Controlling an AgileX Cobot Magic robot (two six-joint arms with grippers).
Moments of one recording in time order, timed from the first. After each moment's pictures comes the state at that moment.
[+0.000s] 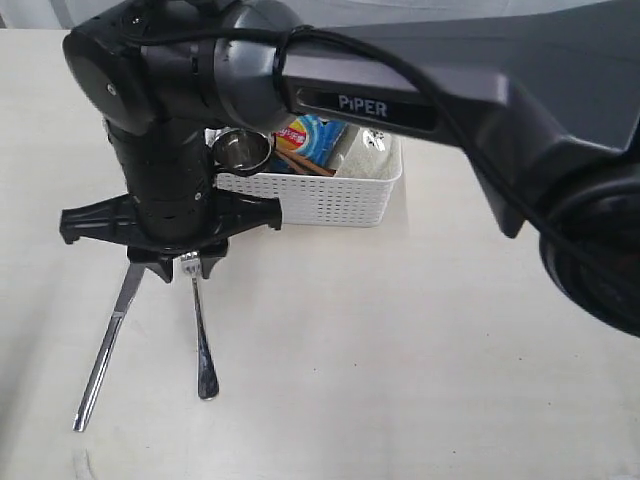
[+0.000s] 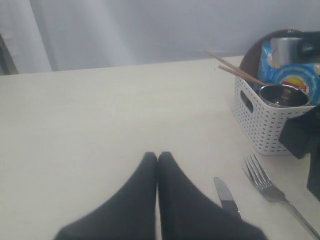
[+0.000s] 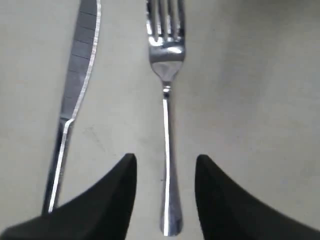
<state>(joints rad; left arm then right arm) -0.15 0.00 0.00 0.01 0.33 0.02 1.04 2.18 -1.81 0.03 1.17 0.81</state>
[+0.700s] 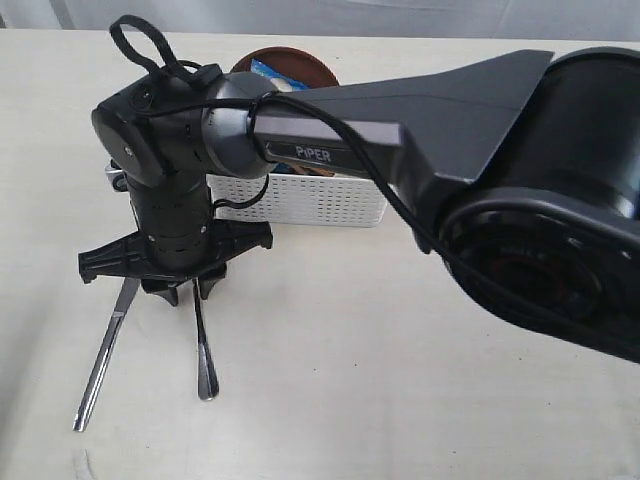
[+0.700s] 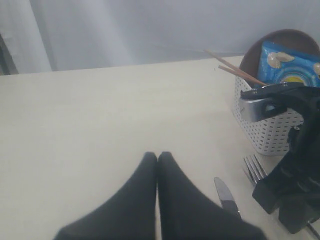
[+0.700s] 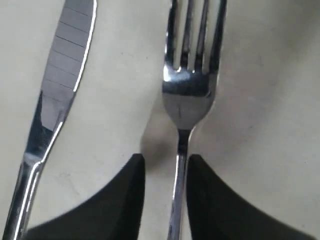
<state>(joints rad) -0.15 0.00 0.00 0.01 0.33 0.02 1.03 2.32 -1.81 0.06 1.04 0.65</state>
